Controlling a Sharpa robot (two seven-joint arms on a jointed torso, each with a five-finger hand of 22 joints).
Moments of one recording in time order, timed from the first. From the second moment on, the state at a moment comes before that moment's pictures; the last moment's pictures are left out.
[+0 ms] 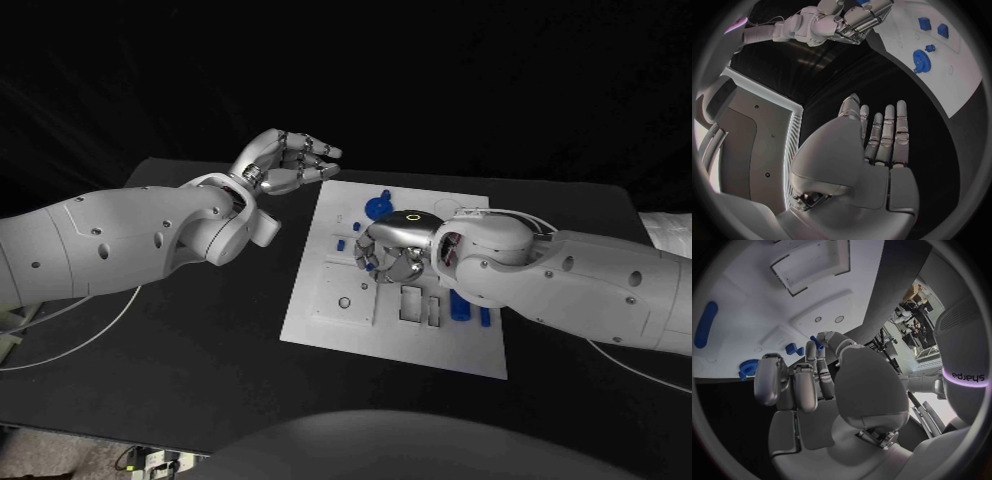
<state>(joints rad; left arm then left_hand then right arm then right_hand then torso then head) 1.31 -0.88 -0.23 1.46 -0.43 -0.43 0.52 1.61 0.08 -0.19 0.29 0.40 0.98 0.11 0.08 0.10 0.48 0.14 0.65 0.07 0.61 0.14 0.68 0.20 0.17 0.80 0.24 0.07 1.02 1.25 -0.56 -0.20 1.50 -1.56 -0.11 -0.01 1.37 -0.10 0.39 -0.03 0.63 0.91 0.12 0.27 0.84 0.85 0.06 0.64 0.77 1.45 -0.01 1.45 1.31 0.06 1.37 0.11 1.30 1.31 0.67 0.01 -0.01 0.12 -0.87</state>
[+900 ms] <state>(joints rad) 1.30 -0.88 -0.23 1.46 -0.43 -0.43 0.52 1.61 0.09 -0.19 0.29 0.40 0.98 0.11 0.08 0.10 0.48 0.14 0.65 0.07 0.61 0.14 0.68 0.20 0.17 0.80 0.24 0.07 1.02 1.22 -0.55 -0.20 1.48 -1.57 -0.10 -0.01 1.37 -0.10 0.39 -0.02 0.63 0.91 0.12 0.26 0.84 0.85 0.06 0.64 0.77 1.45 -0.01 1.45 1.31 0.06 1.37 0.11 1.30 1.31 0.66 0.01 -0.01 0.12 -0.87</state>
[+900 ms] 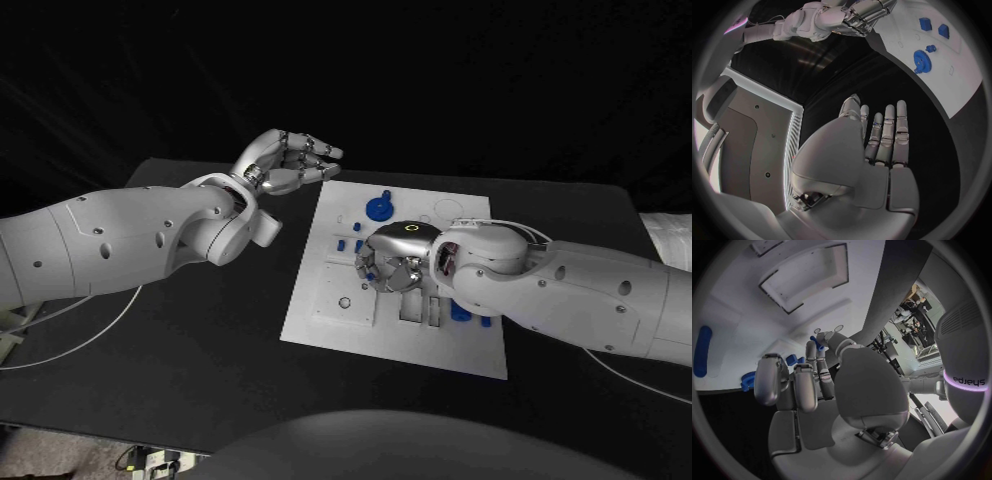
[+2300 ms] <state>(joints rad) 1.30 -0.88 -0.23 1.45 -0.43 -0.43 0.51 1.61 0.09 -0.19 0.29 0.40 0.98 0.11 0.08 0.10 0.49 0.14 0.65 0.07 0.61 0.14 0.68 0.20 0.17 0.80 0.24 0.07 1.02 1.21 -0.55 -0.20 1.48 -1.51 -0.10 0.00 1.36 -0.09 0.39 -0.03 0.63 0.91 0.12 0.26 0.83 0.88 0.06 0.64 0.76 1.44 0.00 1.43 1.31 0.06 1.36 0.10 1.28 1.31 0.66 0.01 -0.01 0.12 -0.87</state>
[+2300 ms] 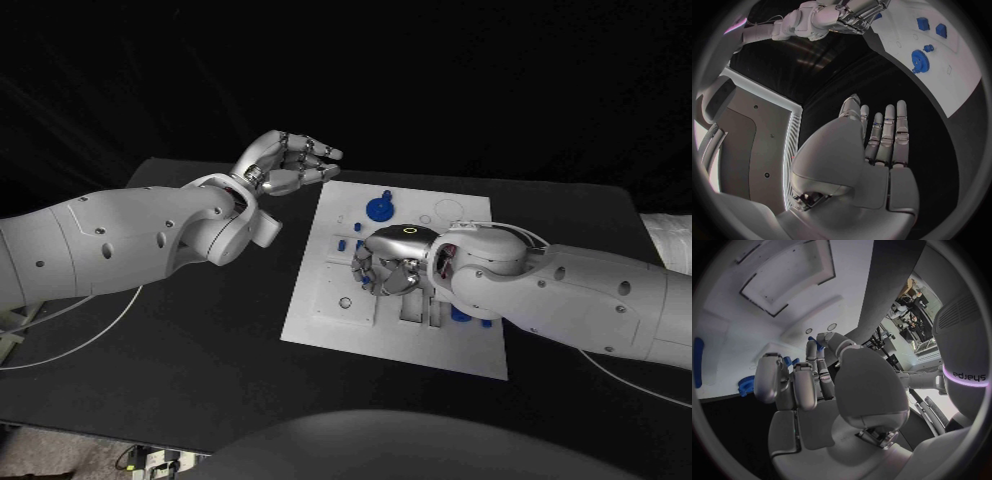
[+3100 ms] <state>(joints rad) 1.28 -0.88 -0.23 1.45 -0.43 -0.42 0.51 1.62 0.09 -0.19 0.29 0.40 0.98 0.11 0.08 0.10 0.49 0.14 0.65 0.07 0.61 0.14 0.69 0.20 0.17 0.80 0.24 0.07 1.02 1.20 -0.58 -0.20 1.49 -1.45 -0.19 0.06 1.36 -0.09 0.40 -0.03 0.62 0.92 0.13 0.25 0.83 0.90 0.06 0.62 0.74 1.42 0.00 1.42 1.31 0.06 1.34 0.10 1.27 1.31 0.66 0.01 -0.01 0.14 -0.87</state>
